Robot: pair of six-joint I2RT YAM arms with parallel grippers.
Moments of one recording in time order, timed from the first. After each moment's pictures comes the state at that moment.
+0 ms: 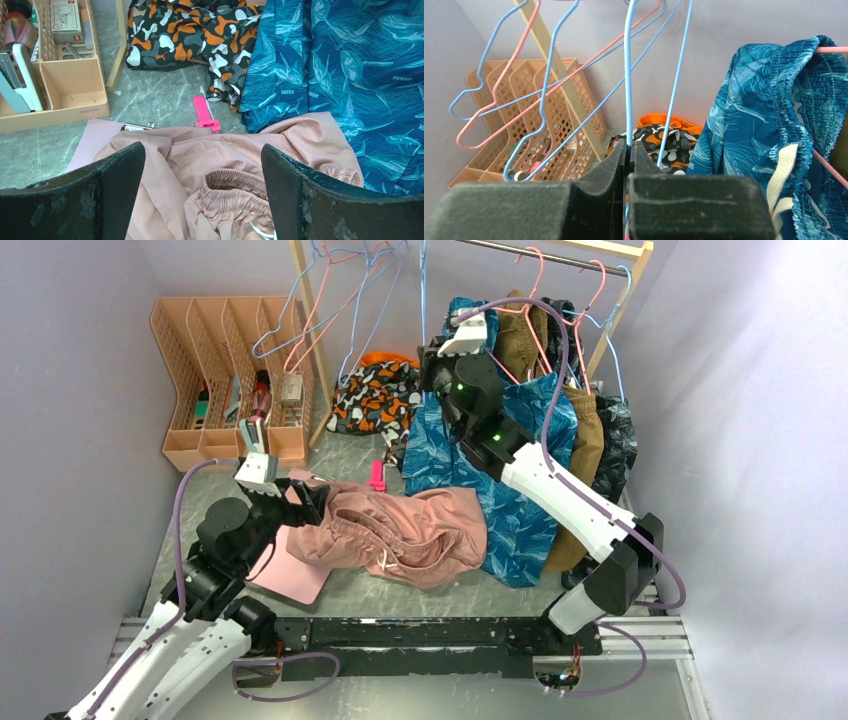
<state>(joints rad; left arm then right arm) -0.56 0.46 0.62 -0.29 -0.22 -0.28 0.74 1.55 1.53 0.14 0.45 0.13</state>
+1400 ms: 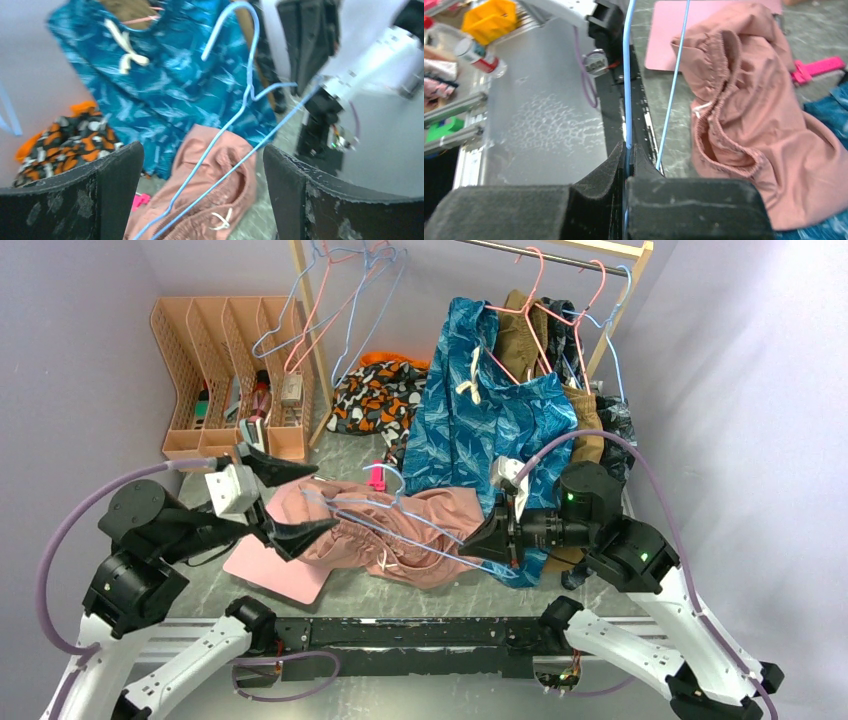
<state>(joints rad) -0.56 0.59 1.16 -0.48 0.53 0.04 0.74 0.74 1.12 -0.76 -0.65 0.04</state>
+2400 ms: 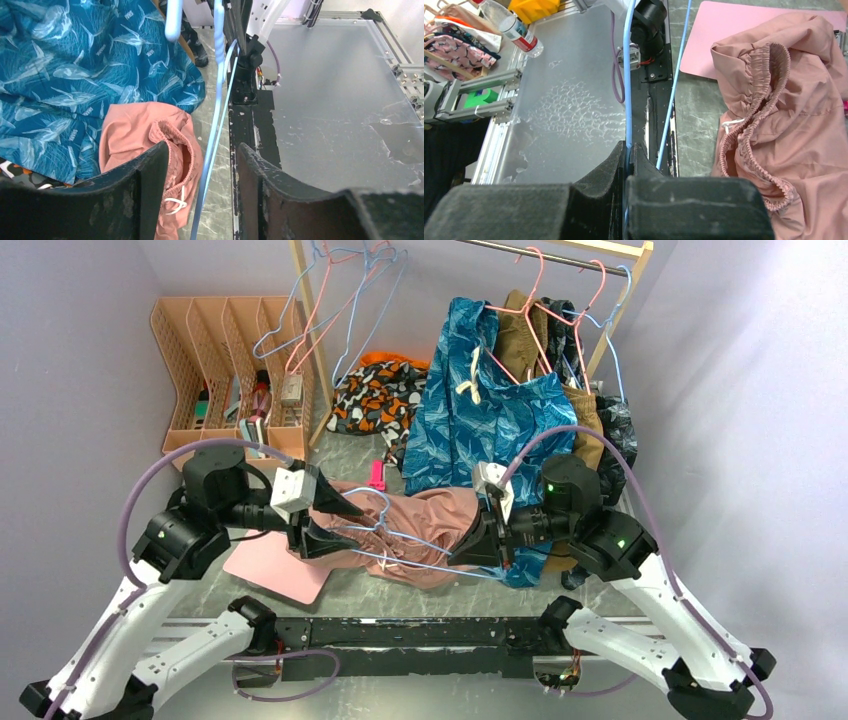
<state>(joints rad) -0.57 0.77 1.14 -0.62 0.99 0.23 0.74 0.79 1.08 -0.67 -0.89 -0.01</state>
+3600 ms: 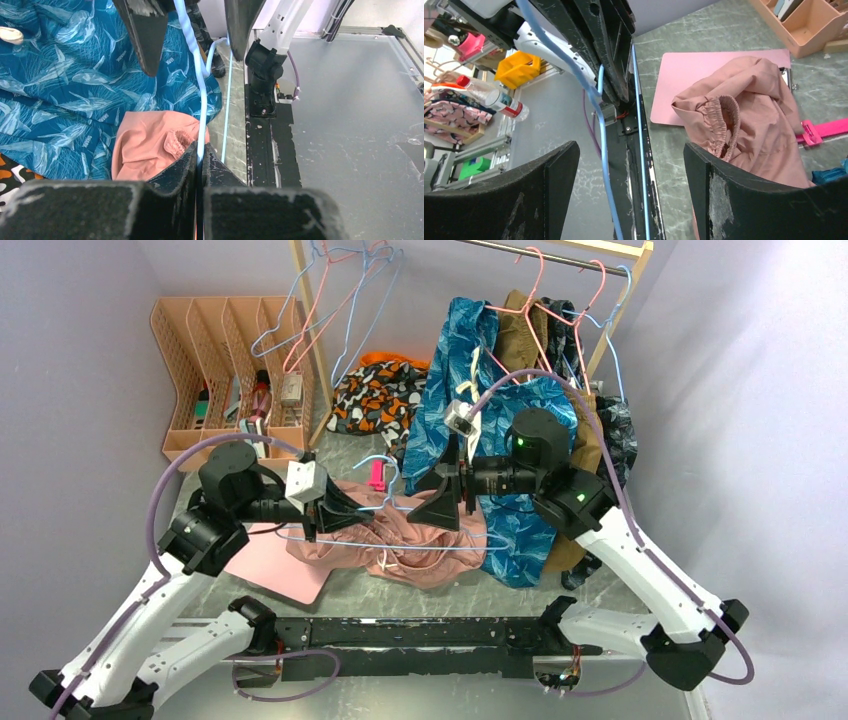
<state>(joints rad) -0.57 0.78 0.99 -0.37 0.95 0.14 0.74 1.07 1.28 -0.45 -0.76 0.18</state>
